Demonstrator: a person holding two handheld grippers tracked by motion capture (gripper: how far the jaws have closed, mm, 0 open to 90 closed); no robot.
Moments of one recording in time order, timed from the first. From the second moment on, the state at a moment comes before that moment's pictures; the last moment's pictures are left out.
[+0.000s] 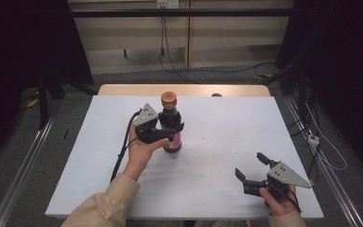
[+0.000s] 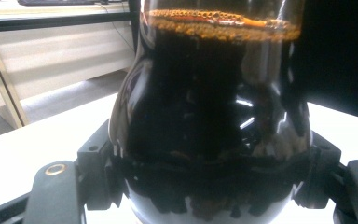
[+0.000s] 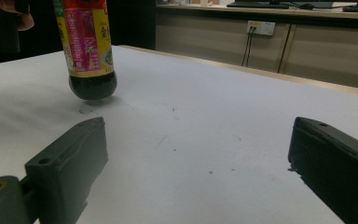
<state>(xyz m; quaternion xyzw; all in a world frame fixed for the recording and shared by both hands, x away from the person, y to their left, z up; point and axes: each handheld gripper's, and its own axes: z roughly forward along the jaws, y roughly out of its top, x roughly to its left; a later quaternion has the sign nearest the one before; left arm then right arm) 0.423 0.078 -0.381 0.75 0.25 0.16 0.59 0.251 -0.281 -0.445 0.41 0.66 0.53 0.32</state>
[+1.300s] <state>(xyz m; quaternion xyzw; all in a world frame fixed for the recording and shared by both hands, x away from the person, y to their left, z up) 0.453 0.038 -0.388 0.76 0.24 0.15 0.59 0.249 -0.285 -0.448 0.42 0.66 0.54 0.32</state>
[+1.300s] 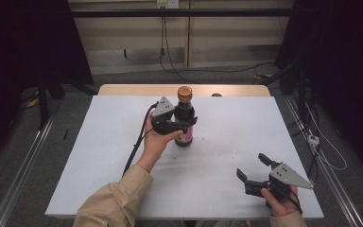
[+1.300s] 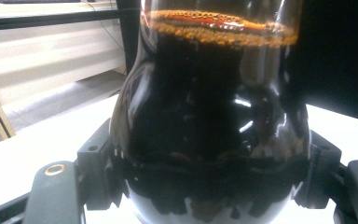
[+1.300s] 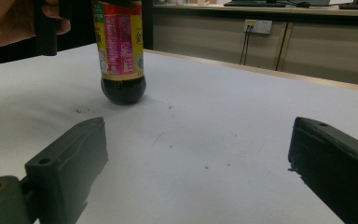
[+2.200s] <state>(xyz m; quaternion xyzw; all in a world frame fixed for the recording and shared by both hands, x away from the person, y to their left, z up) 0.456 0.035 -0.391 0.77 0.23 0.16 0.58 0.249 -0.286 -0.448 0.42 0.66 0.54 0.32</state>
